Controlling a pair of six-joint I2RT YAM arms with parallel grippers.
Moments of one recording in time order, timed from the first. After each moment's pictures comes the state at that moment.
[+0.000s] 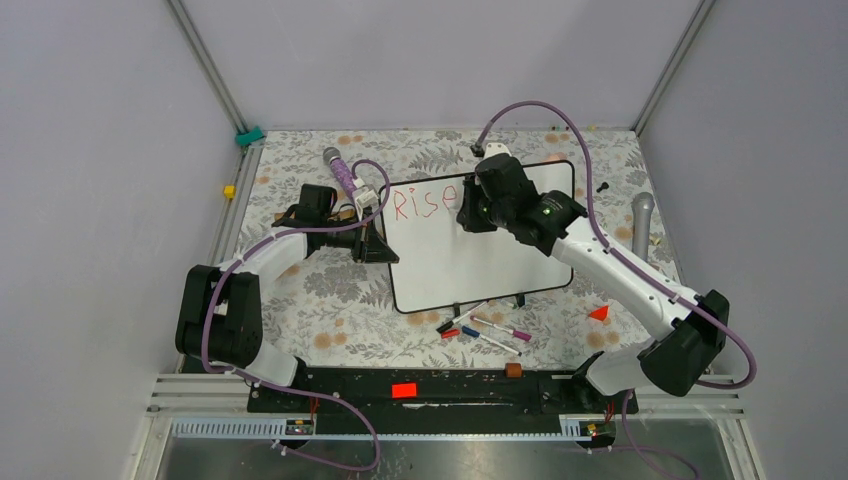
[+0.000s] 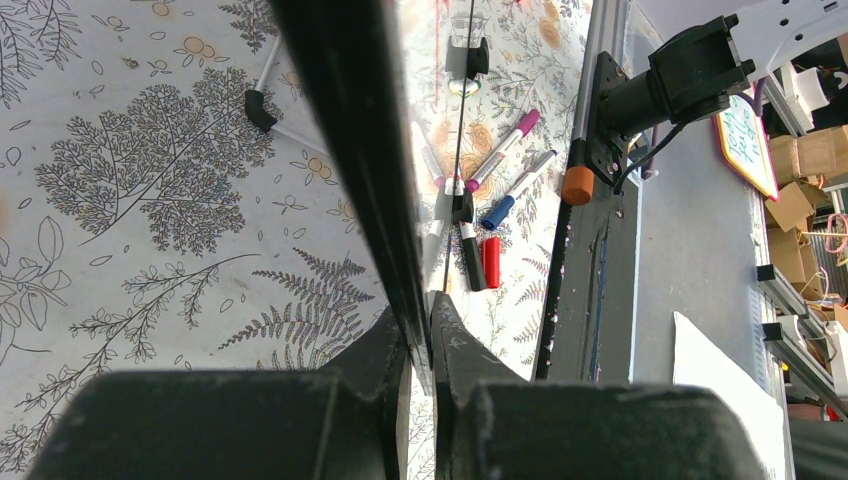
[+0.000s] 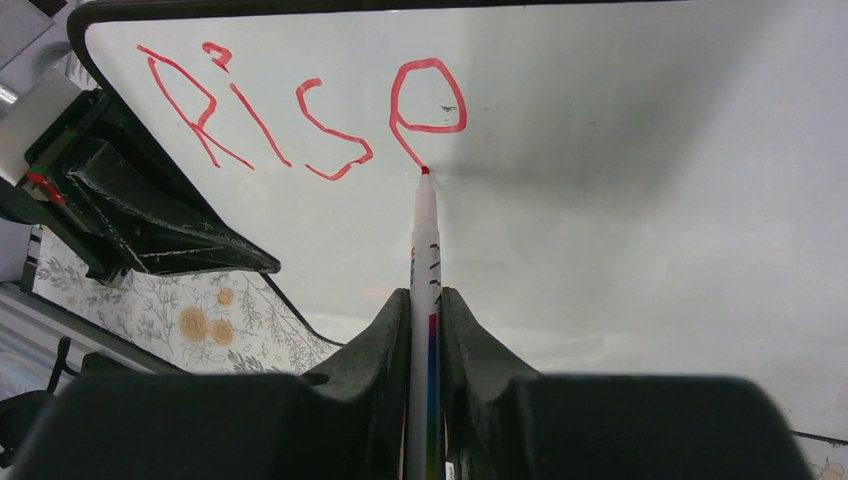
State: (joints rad) left arm -0.19 1.51 0.87 -0.27 1.15 0.19; right arm 0.73 1.42 1.38 -0.65 0.14 0.51
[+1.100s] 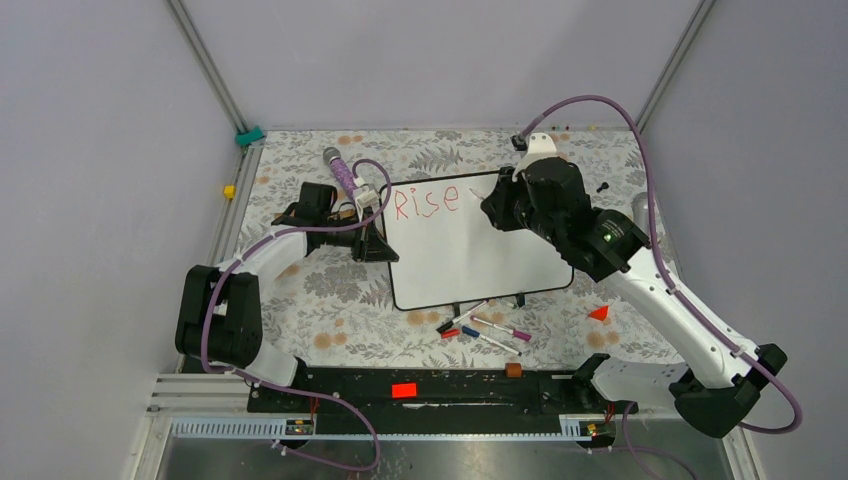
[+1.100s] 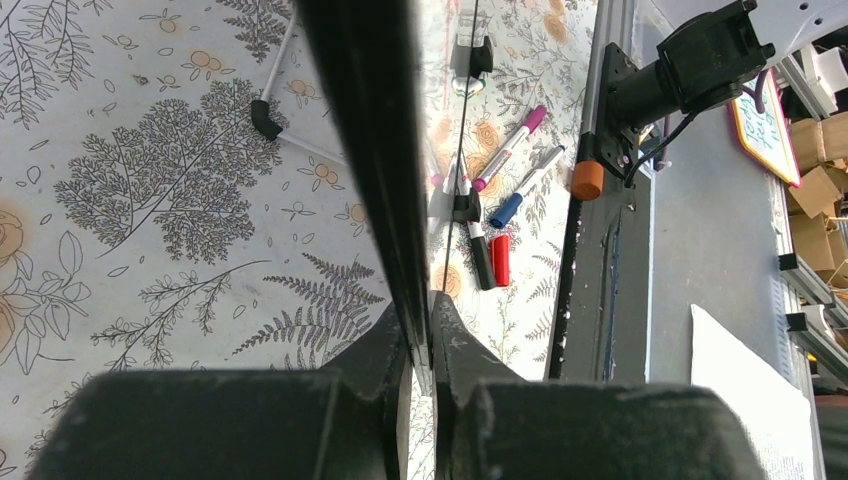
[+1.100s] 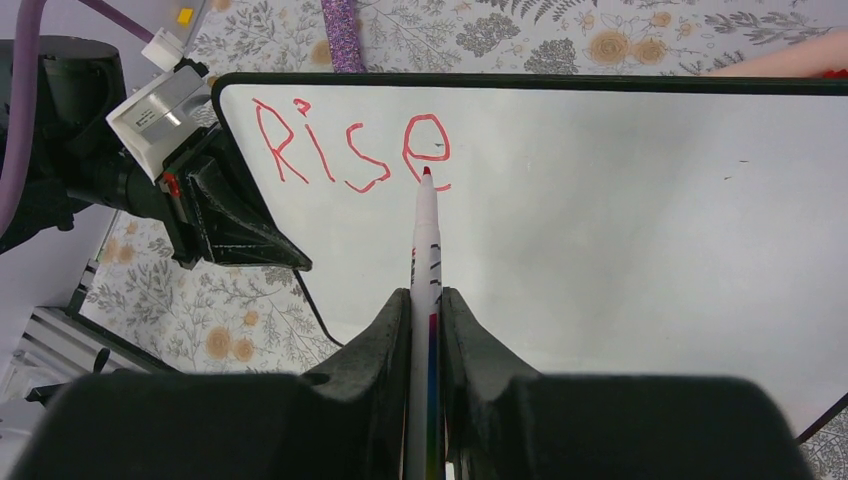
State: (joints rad) left arm -0.19 1.51 0.89 -0.30 1.15 0.25; right arm 0.73 1.17 1.37 -0.67 0.20 0.44
